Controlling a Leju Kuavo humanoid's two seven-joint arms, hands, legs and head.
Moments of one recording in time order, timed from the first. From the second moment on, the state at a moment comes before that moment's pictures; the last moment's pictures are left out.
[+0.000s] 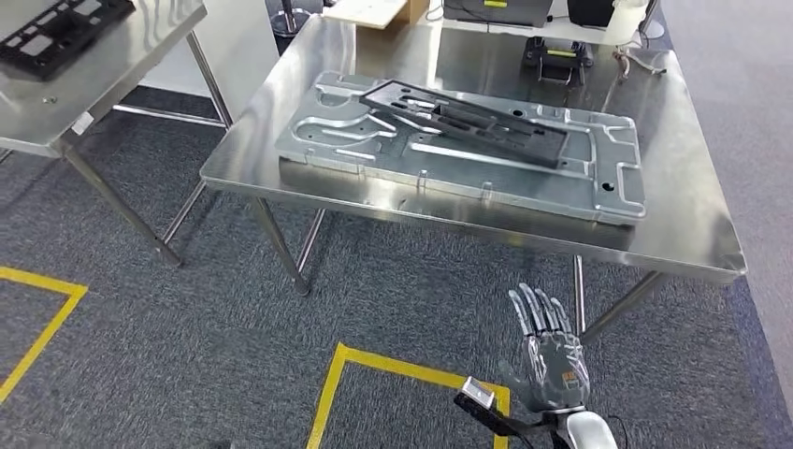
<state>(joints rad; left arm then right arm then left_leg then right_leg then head) -0.09 -0.21 0.90 -0.22 -0.77 0.08 -0.40 0.15 -0.09 0.23 -1.59 1.29 -0.54 0.07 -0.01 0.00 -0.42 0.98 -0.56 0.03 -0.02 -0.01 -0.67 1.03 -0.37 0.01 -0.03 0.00</state>
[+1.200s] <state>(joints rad) -0.08 -0.22 0.98 -0.22 -0.77 0.16 -0.42 0.05 0.15 -0.52 -0.36 0.65 -0.44 -0.12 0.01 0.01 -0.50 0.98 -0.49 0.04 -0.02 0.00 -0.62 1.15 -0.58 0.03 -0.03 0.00</state>
